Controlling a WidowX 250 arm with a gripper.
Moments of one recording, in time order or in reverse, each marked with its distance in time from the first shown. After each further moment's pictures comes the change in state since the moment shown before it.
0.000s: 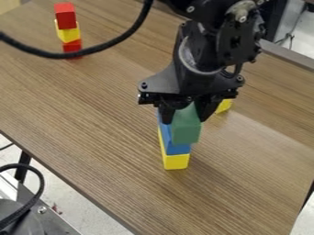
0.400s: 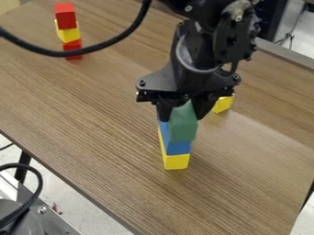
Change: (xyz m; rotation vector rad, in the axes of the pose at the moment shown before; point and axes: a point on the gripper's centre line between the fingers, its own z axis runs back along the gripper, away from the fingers) arm 0.005 0.001 -0.004 0.003 -0.003 0.003
